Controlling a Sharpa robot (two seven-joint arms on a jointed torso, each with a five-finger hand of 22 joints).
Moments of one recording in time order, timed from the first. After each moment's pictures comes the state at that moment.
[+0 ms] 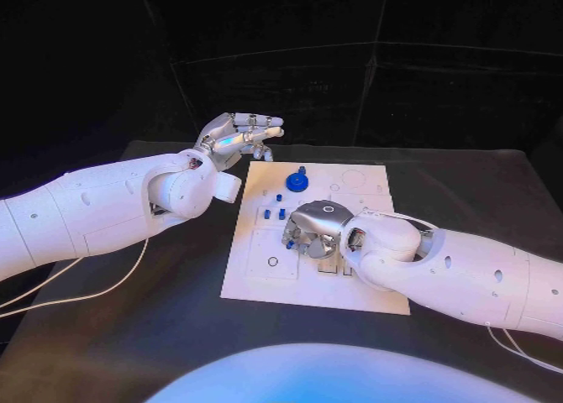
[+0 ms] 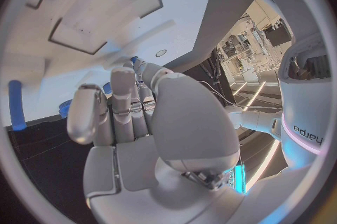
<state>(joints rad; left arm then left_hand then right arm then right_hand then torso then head) 1.15 -0.84 -0.01 1.44 0.00 -0.16 0.43 1.38 -0.10 0.38 -0.01 0.05 1.00 0.19 0.12 0.07 1.07 0.12 0.26 0.09 1.20 0.03 1.04 0.55 0.18 1.19 0.12 0.63 0.70 1.04 -0.55 -0.07 1.54 -1.72 -0.19 -0.13 1.49 -0.09 0.48 0.02 0.10 1.13 0.14 0.07 0.07 1.18 0.07 0.20 0.10 1.45 -0.01 0.95 0.68 0.08 1.42 0.09 1.36 1.17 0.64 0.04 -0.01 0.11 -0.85</state>
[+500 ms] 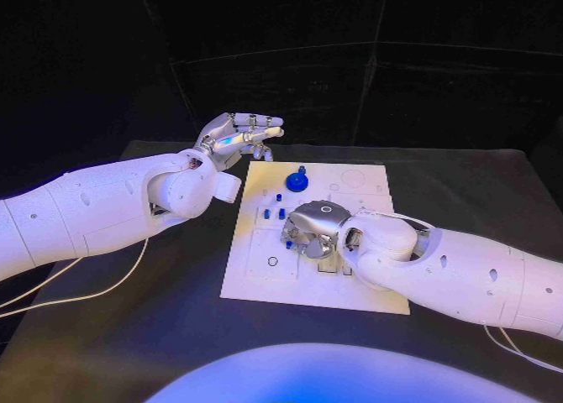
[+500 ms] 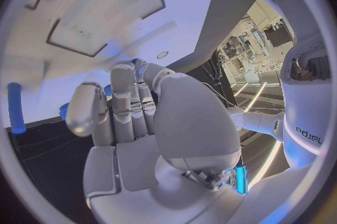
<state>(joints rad) 1.15 -0.83 -0.01 1.44 0.00 -0.16 0.43 1.38 -0.10 0.38 -0.01 0.05 1.00 0.19 0.12 0.07 1.07 0.12 0.26 0.09 1.20 0.03 1.04 0.54 0.18 1.19 0.12 0.63 0.69 1.04 -0.54 -0.07 1.52 -1.72 -0.18 -0.14 1.43 -0.12 0.48 0.02 0.10 1.06 0.17 0.06 0.06 1.12 0.09 0.16 0.09 1.44 0.00 0.93 0.66 0.08 1.39 0.10 1.33 1.11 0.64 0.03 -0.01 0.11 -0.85</state>
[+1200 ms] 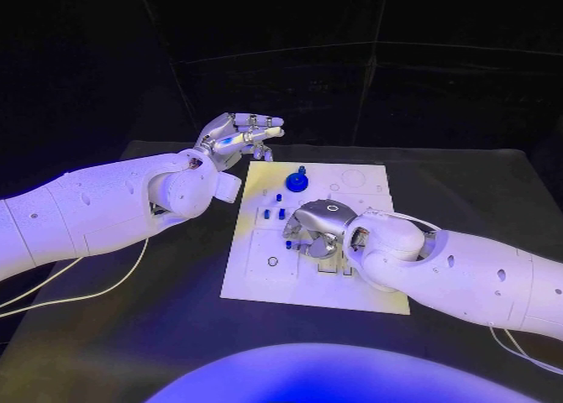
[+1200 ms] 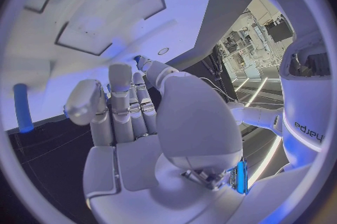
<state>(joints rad) 1.15 -0.83 -0.01 1.43 0.00 -0.16 0.43 1.38 -0.10 0.38 -0.02 0.05 1.00 0.19 0.12 0.07 1.07 0.12 0.26 0.09 1.20 0.03 1.04 0.54 0.18 1.19 0.12 0.63 0.69 1.04 -0.58 -0.07 1.55 -1.69 -0.23 -0.13 1.39 -0.14 0.46 0.02 0.11 0.98 0.18 0.06 0.06 1.06 0.11 0.15 0.07 1.42 0.01 0.91 0.63 0.09 1.35 0.11 1.28 1.03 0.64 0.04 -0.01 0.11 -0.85</state>
